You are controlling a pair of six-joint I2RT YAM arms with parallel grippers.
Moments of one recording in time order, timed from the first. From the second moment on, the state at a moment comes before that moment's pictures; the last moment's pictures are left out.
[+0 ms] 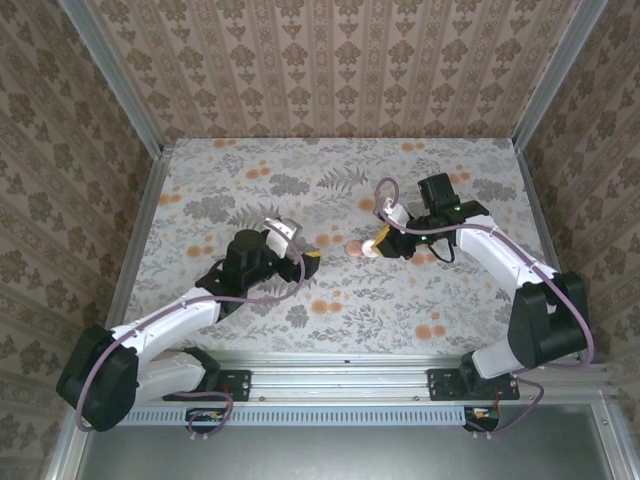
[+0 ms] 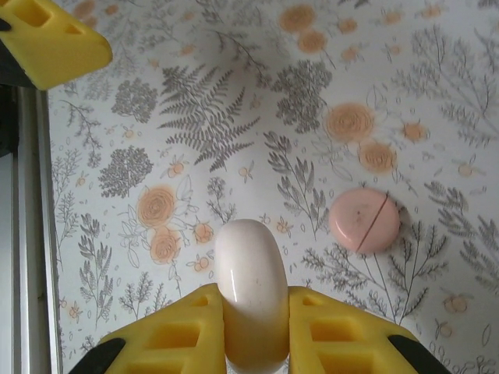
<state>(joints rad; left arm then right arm) -0.67 1.13 0.53 0.17 0.16 -0.06 0.24 1.48 1.08 -0.67 -0.73 -0.61</state>
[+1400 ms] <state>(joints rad) -0.65 1.33 0.66 -0.11 -0.03 -0.15 0.20 2.00 1.41 -0.85 -0.53 -0.49</state>
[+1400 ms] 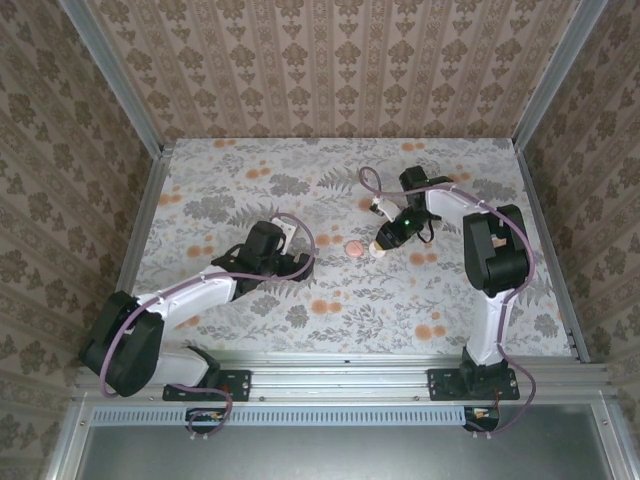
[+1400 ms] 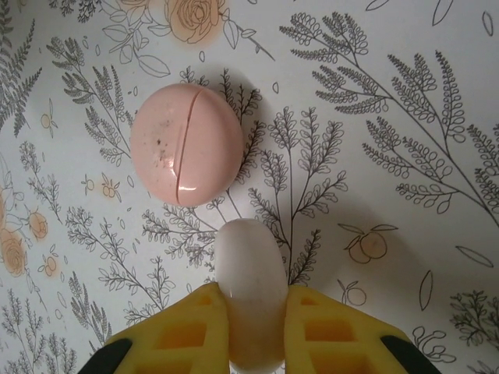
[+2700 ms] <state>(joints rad) -0.64 1.34 0.66 -0.11 -0.05 -0.15 0.18 2.09 1.50 -0.91 -0.46 -0.50</state>
